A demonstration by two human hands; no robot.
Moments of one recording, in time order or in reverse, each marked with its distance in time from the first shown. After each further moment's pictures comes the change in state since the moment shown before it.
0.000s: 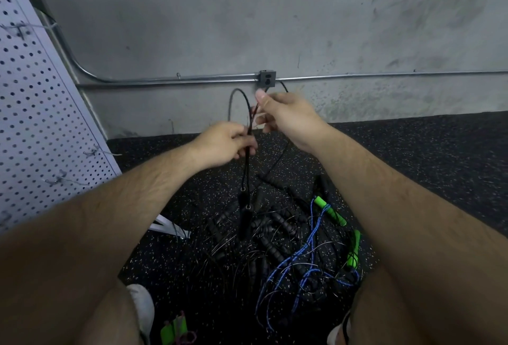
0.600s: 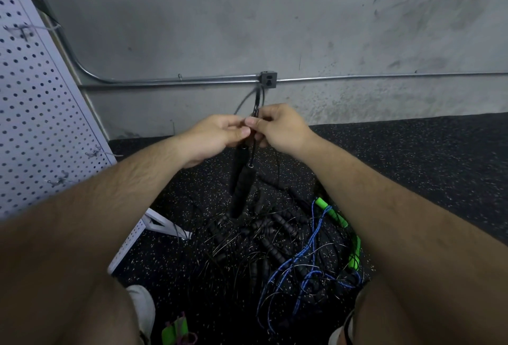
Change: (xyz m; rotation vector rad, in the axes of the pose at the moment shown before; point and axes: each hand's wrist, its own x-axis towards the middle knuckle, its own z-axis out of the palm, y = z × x) left_hand -0.001 -0.010 -0.020 -0.326 -0.022 -0.023; right_hand -0.006 0.006 0.017 -0.343 -0.009 -0.013
